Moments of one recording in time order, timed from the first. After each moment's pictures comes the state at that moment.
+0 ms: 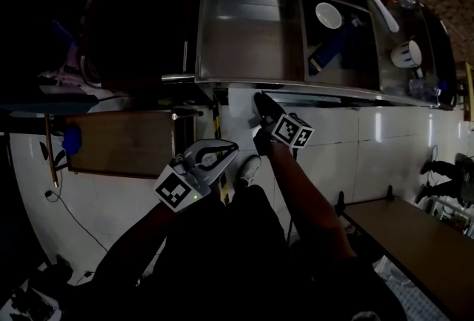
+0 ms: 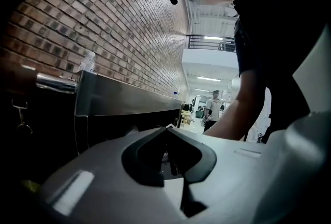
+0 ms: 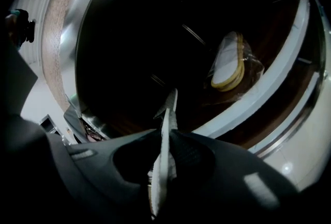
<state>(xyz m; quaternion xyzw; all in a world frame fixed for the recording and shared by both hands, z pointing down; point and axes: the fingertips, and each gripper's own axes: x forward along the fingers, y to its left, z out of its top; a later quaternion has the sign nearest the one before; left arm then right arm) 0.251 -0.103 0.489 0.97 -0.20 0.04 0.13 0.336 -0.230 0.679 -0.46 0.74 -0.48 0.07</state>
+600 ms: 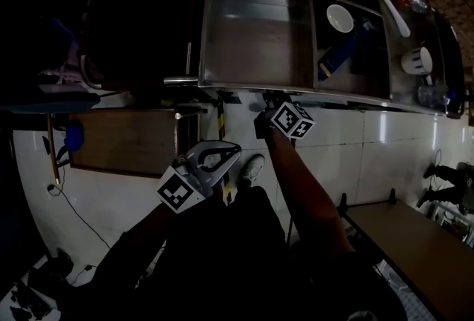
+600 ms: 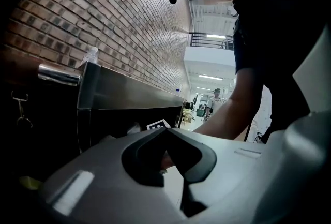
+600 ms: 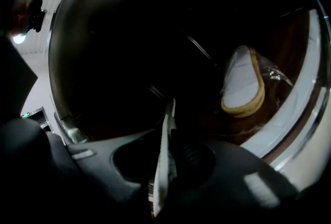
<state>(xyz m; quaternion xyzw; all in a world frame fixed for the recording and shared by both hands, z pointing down) 0.250 -0.111 0.501 0.97 -0.21 0.05 0.14 0.343 -0.288 0.675 -0.52 0.75 -0.41 0.10</state>
